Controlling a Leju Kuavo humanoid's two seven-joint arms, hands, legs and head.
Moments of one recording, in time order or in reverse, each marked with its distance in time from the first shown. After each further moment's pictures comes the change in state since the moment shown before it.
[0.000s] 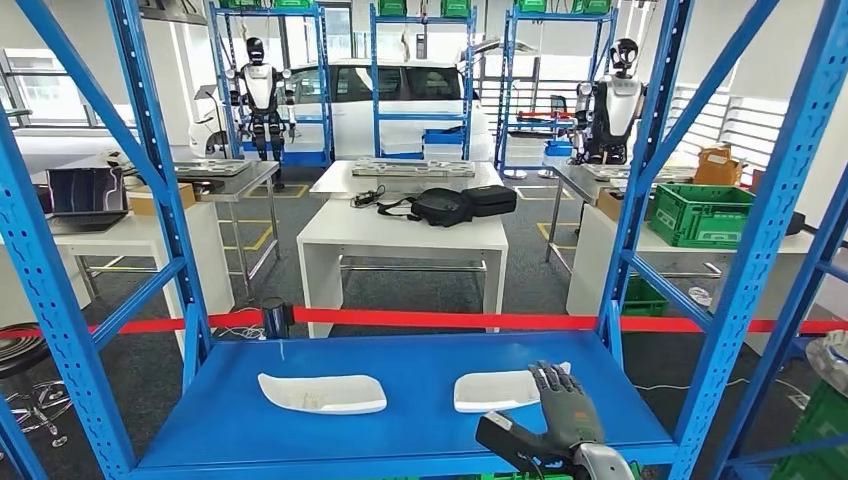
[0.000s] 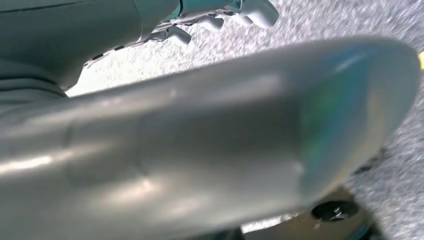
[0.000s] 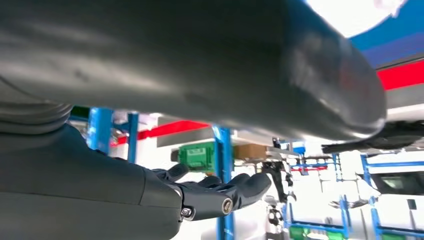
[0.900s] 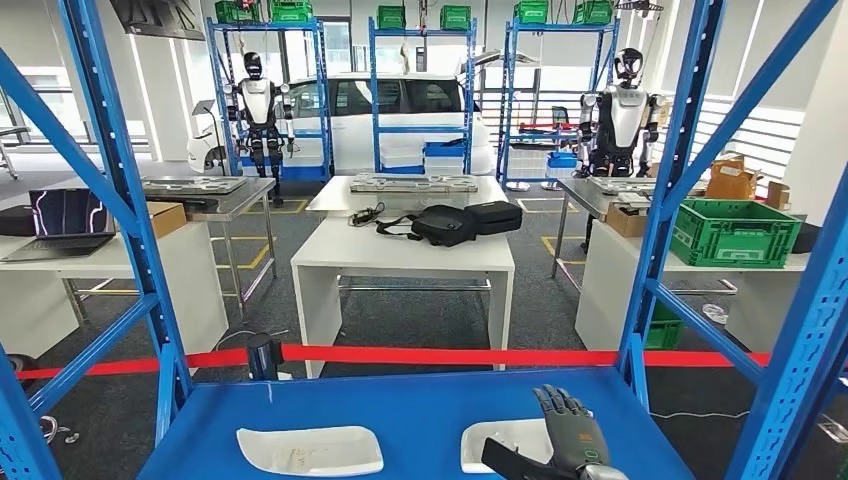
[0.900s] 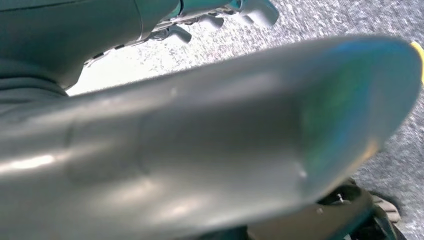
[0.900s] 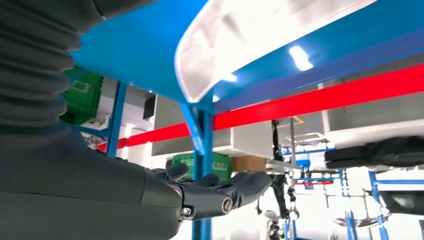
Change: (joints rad) left arm 0.003 0.001 0.001 0.001 0.000 -0.007 -0.006; right arm 0.029 -0.008 0.000 0.009 -0.001 0.025 0.000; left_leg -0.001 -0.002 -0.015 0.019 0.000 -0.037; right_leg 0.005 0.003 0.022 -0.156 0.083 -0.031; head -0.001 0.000
